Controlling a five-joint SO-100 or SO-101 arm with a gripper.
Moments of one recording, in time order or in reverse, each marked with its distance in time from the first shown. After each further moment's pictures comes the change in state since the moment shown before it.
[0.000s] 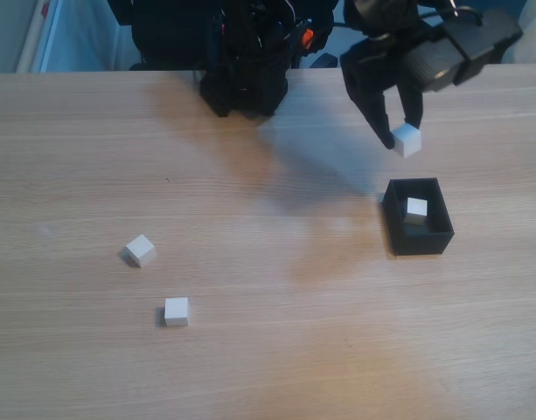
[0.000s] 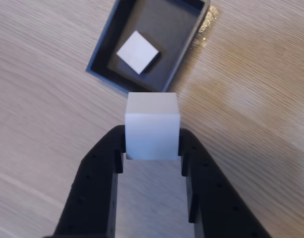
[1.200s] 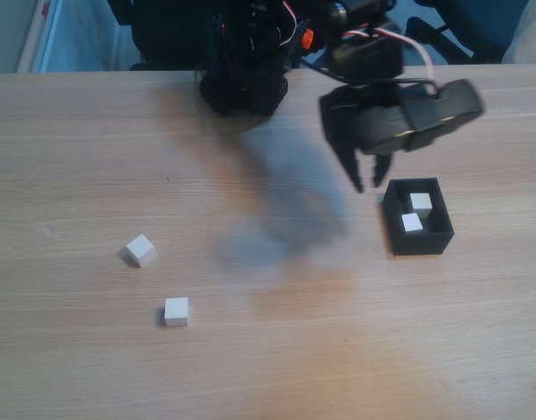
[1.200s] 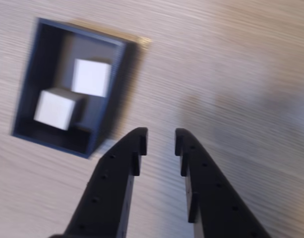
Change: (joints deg) arm 13.1 -4.9 4.8 -8.3 -0.7
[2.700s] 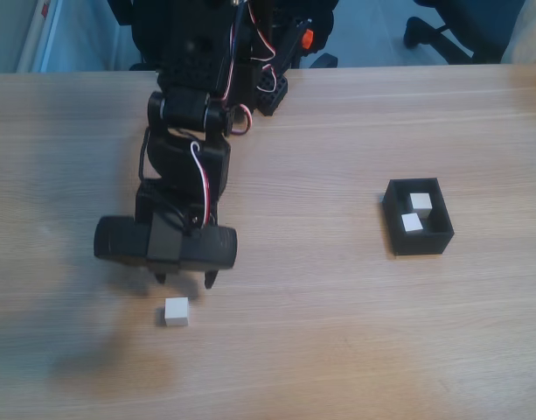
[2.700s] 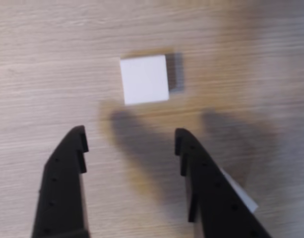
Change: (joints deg) arm 44.4 -30.6 -12.8 -18.1 -27.2
